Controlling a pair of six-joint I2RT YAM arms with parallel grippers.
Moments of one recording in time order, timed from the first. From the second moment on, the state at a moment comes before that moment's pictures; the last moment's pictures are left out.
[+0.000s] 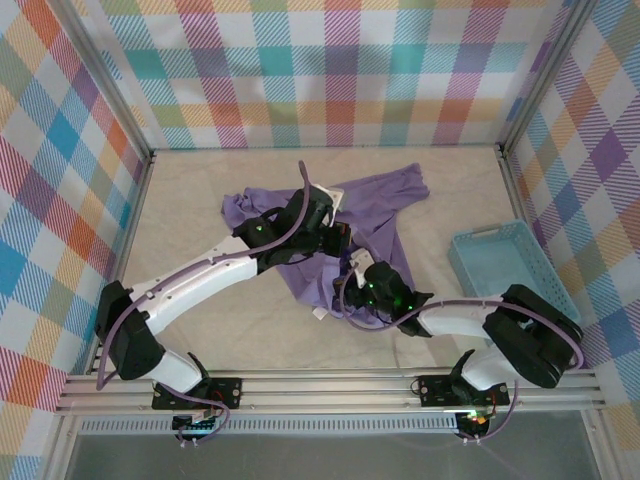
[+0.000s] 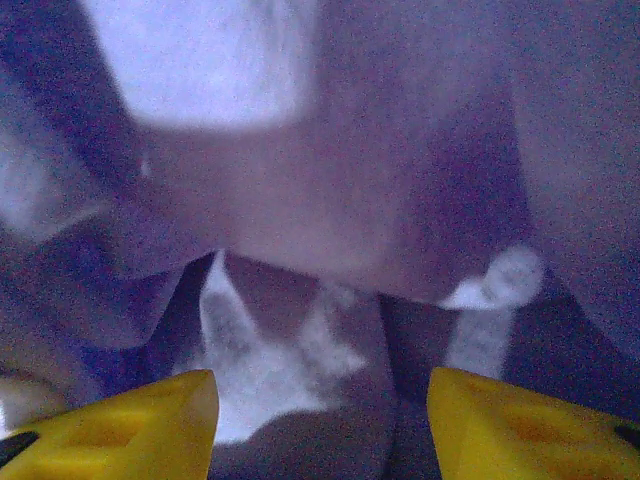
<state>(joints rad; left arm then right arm) -0.86 1.50 1.36 -0.54 0.03 -0.50 0.86 1.42 0.45 0.41 0.12 0.20</state>
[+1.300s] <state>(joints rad) -0.91 1.28 1.62 -0.69 0.04 -0.40 0.63 2.06 1.39 -0.13 0.14 0.47</state>
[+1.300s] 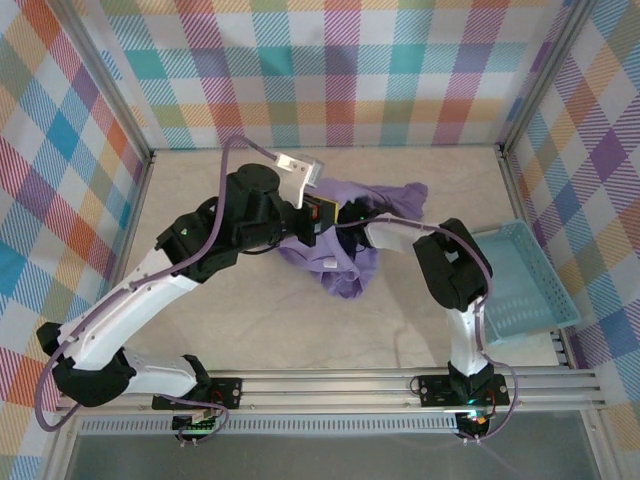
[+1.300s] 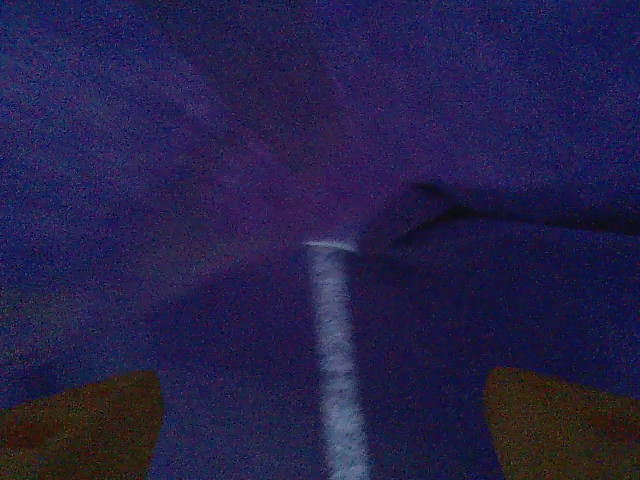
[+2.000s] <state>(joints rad) -0.92 1.32 1.72 -0.69 0.03 -0.40 0.64 2.59 2.33 -0.94 0.29 0.57</state>
